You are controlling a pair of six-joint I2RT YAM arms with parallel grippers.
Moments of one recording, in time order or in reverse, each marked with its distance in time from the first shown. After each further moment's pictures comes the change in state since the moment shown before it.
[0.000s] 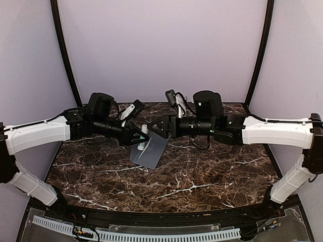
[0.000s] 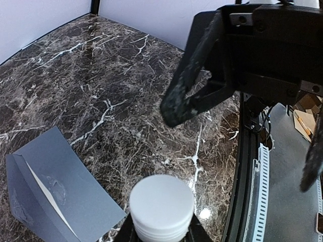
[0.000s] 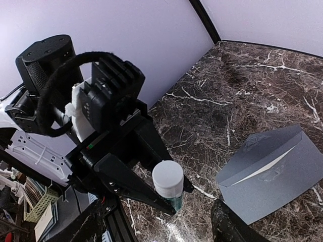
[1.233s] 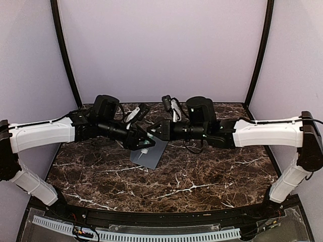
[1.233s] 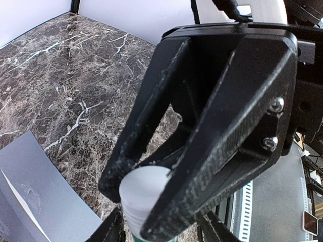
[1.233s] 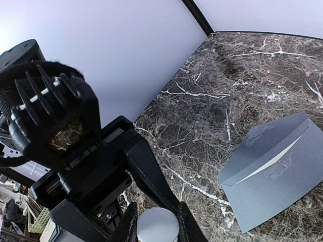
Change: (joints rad) left arm -0.043 0.043 -0.002 0.058 0.075 -0.050; right arm 0.021 0.091 -0.009 0.088 0.028 0.084
